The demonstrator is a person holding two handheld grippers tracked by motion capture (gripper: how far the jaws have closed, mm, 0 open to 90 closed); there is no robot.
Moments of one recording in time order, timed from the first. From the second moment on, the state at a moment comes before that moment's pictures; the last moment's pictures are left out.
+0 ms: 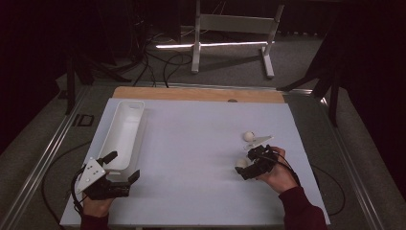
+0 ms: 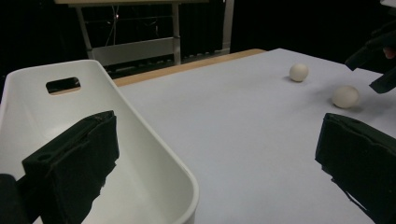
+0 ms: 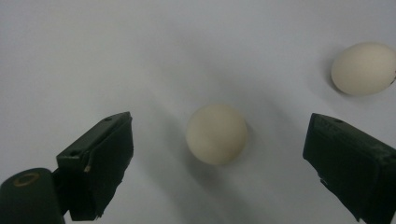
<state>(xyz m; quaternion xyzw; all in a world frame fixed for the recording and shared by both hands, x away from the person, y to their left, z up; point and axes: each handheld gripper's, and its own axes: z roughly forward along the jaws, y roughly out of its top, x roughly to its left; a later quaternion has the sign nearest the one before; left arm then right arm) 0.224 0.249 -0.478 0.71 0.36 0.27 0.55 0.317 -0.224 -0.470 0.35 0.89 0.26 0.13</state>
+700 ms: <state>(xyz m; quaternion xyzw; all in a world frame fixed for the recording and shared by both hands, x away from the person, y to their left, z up) 0.224 0.250 -0.478 0.71 0.36 0.27 0.54 0.329 -0.215 -0.489 0.35 0.90 0.23 0.11</state>
